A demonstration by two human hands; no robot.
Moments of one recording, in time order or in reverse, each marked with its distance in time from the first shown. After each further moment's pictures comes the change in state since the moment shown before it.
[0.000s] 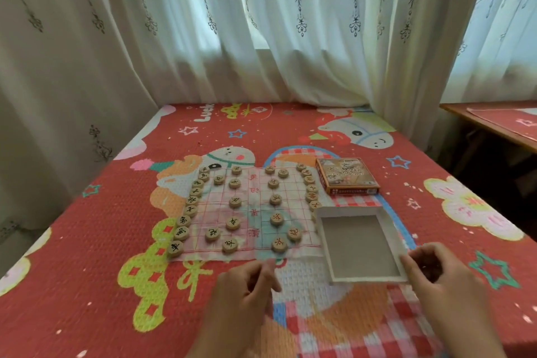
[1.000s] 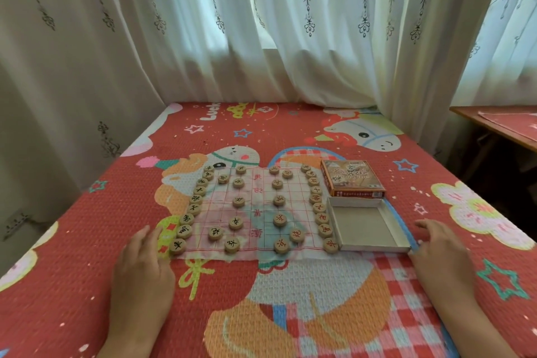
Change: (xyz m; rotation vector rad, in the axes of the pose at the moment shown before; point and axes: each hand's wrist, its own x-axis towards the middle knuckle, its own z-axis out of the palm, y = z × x) left_hand 0.015 -0.068 -0.089 0.753 0.533 -0.153; right_hand 0.067 0.033 0.034 -0.352 0.042 -0.042
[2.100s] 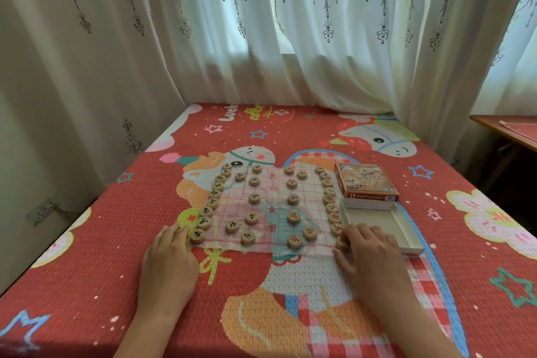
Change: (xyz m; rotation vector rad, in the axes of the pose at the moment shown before) left_hand 0.001 -0.004 0.007 0.114 -0.096 0.022; right_hand -0.057 -0.080 0.019 -0.085 -0.074 -0.624
